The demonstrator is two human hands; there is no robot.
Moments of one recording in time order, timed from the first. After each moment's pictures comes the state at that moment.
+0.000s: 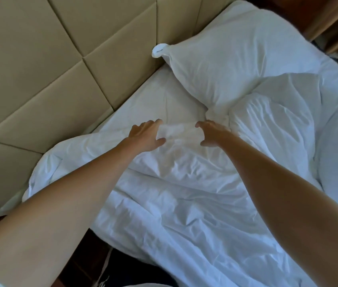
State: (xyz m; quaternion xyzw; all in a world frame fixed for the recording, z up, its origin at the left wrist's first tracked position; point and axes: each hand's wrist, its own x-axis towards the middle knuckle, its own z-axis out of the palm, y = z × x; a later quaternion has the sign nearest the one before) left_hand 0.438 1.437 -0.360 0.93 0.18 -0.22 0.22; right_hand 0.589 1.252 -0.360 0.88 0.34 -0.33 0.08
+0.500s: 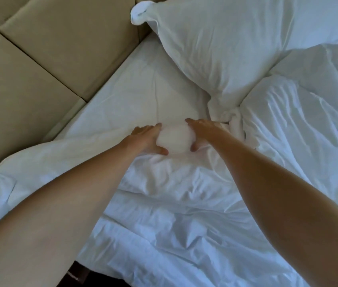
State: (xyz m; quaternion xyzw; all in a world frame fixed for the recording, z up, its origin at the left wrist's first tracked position) left_hand 0.516 1.447 -0.508 0.87 0.16 -0.39 0.27; right_hand 0.644 1.286 -0.483 0.83 0.34 -0.40 0.18
